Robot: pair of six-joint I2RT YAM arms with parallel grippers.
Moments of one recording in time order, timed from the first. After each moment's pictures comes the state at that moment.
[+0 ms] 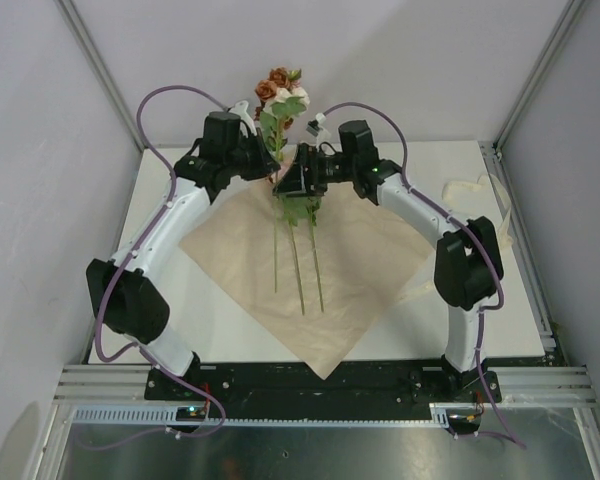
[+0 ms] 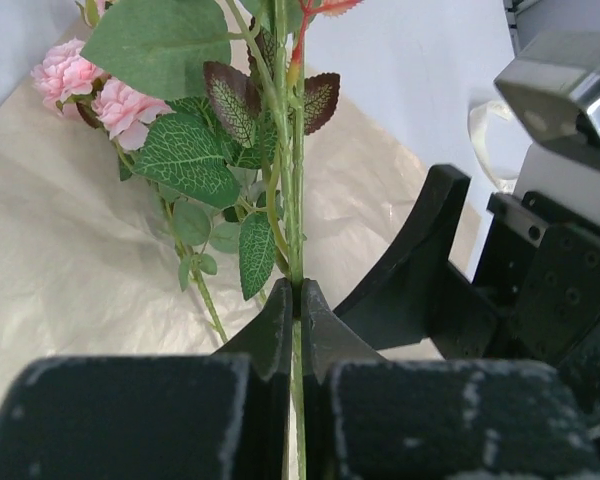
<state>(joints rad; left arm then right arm) -0.36 1.63 1.61 -0.51 0.17 -0.47 0.52 1.97 1.72 -0.13 -0.85 0.65</state>
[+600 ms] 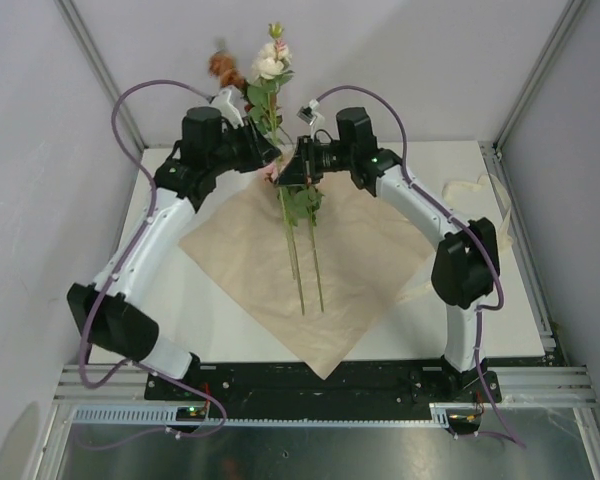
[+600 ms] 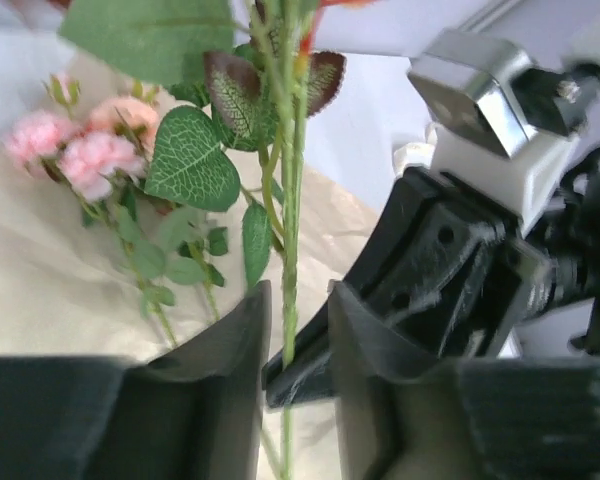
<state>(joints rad) -0.36 1.54 1.60 -0.43 0.21 -0.52 0.54 1.99 1.84 -0.18 -0.88 0.55</state>
